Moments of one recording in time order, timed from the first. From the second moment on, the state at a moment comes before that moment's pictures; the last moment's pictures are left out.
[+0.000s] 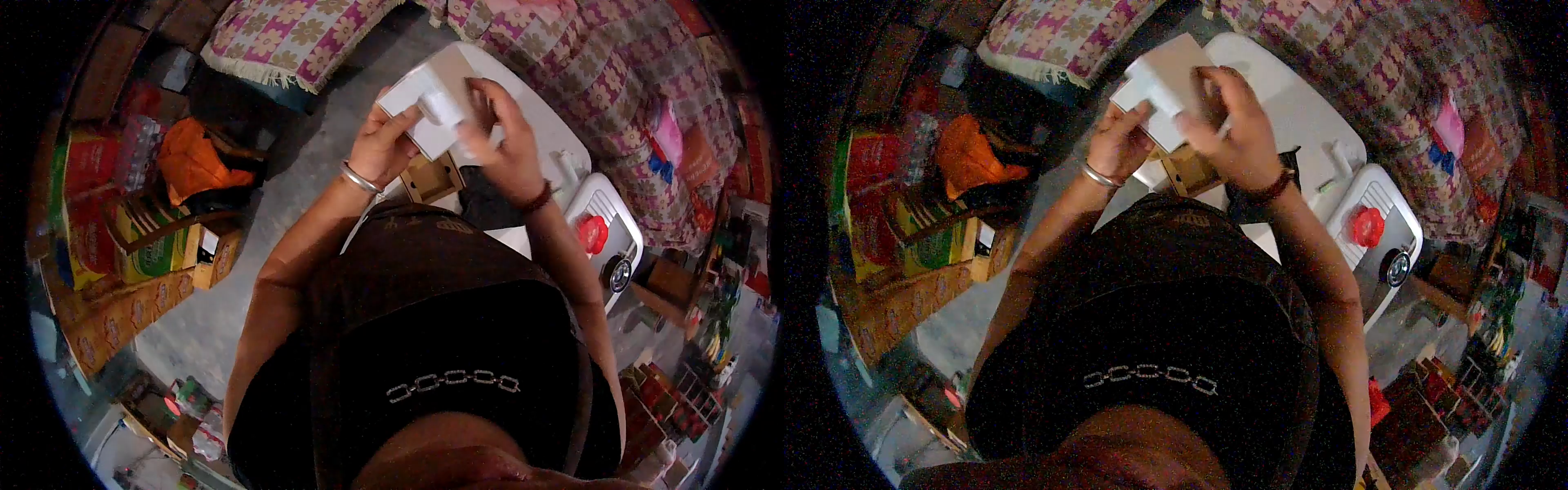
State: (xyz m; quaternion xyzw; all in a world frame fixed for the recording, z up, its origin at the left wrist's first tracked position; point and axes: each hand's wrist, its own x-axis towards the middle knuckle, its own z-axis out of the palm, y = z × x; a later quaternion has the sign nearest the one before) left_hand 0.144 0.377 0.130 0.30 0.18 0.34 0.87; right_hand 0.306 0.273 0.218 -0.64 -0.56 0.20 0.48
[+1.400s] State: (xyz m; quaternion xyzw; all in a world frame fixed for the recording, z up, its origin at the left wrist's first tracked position) left_hand 0.127 0.305 -0.035 0.47 0.32 -0.10 0.82; right_hand 0.288 0.141 -0.032 -0.70 -0.10 0.56 0.43
